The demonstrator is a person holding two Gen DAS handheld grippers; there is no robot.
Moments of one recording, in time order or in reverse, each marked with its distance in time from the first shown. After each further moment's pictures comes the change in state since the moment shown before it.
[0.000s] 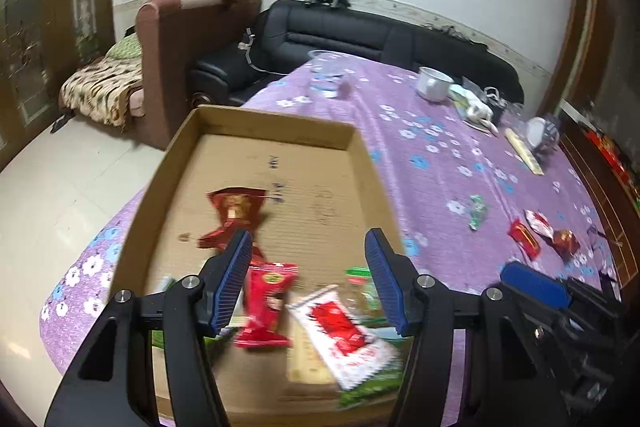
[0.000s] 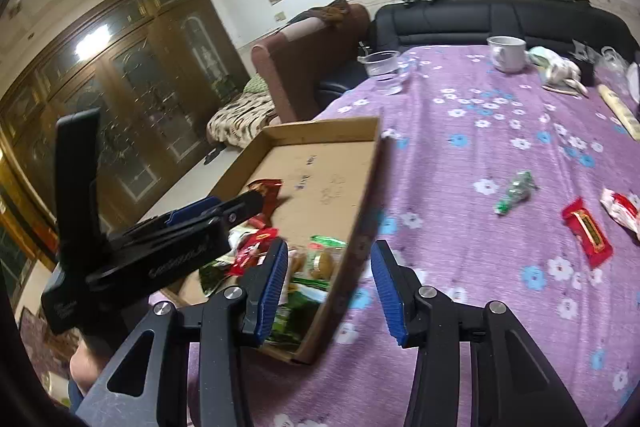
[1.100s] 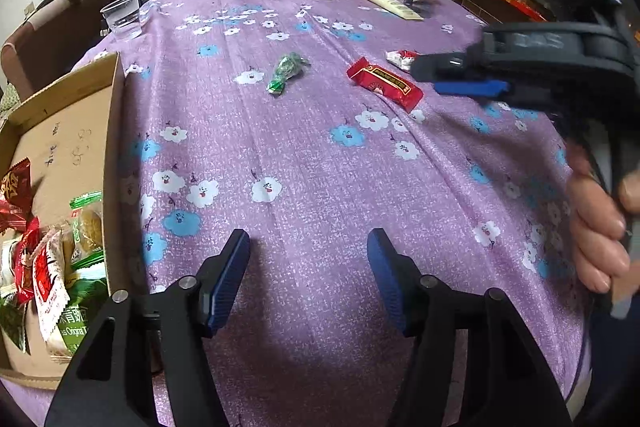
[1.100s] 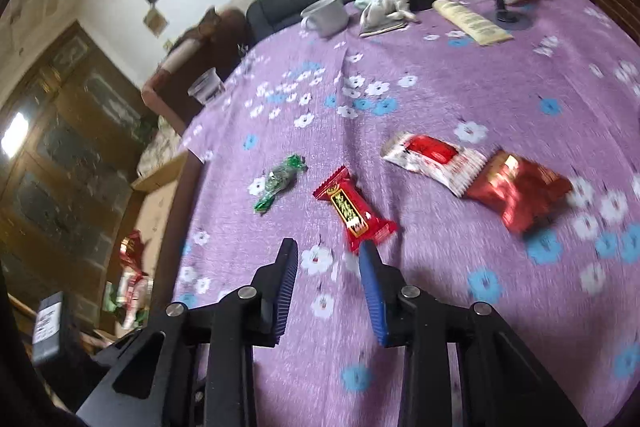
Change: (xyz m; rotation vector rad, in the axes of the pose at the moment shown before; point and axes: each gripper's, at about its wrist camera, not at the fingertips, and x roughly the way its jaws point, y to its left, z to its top) left arm 0.031 -0.154 -0.069 0.377 0.264 -0.246; right arm -0.037 -0.181 0.009 0.298 0.077 -0.225
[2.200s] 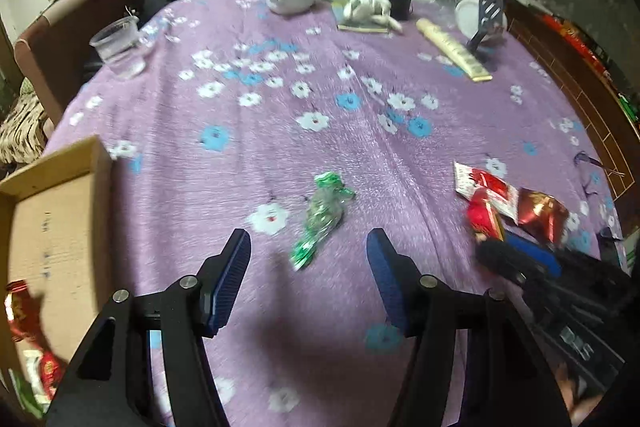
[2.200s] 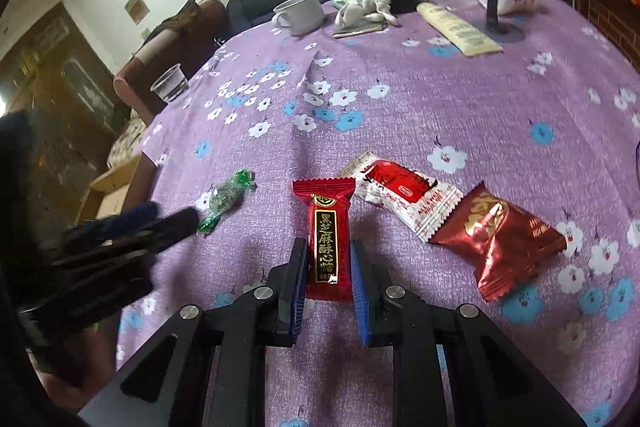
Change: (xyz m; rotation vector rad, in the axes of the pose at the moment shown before) left arm 0.065 0.014 0.119 -0.094 0.027 0.106; right arm 0.015 -0.026 0.011 0.026 0.003 -0.057
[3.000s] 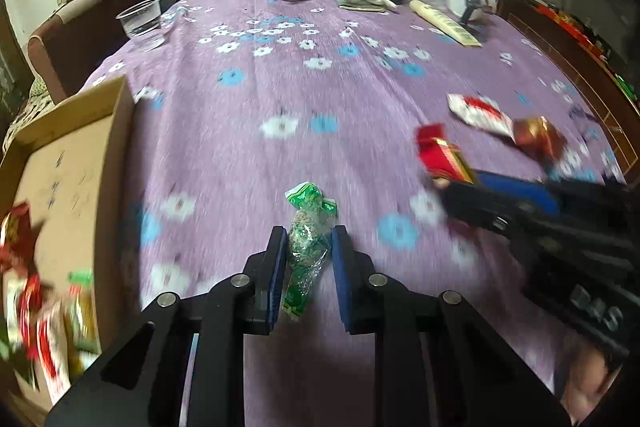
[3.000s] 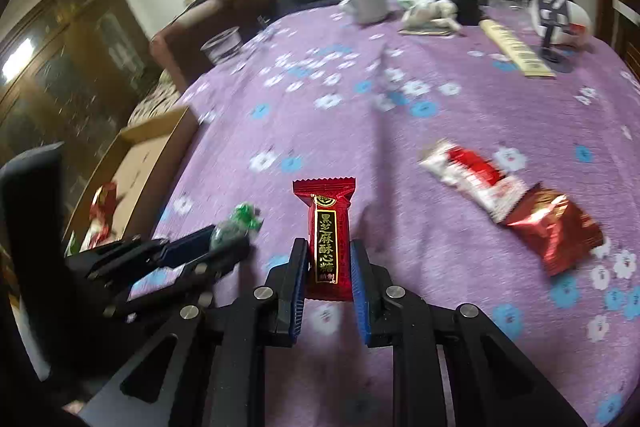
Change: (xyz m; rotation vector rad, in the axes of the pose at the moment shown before) left arm -0.026 0.003 -0.078 0.012 -0.053 0.033; right arm 0.005 0.060 -0.032 -0.241 0.036 0.037
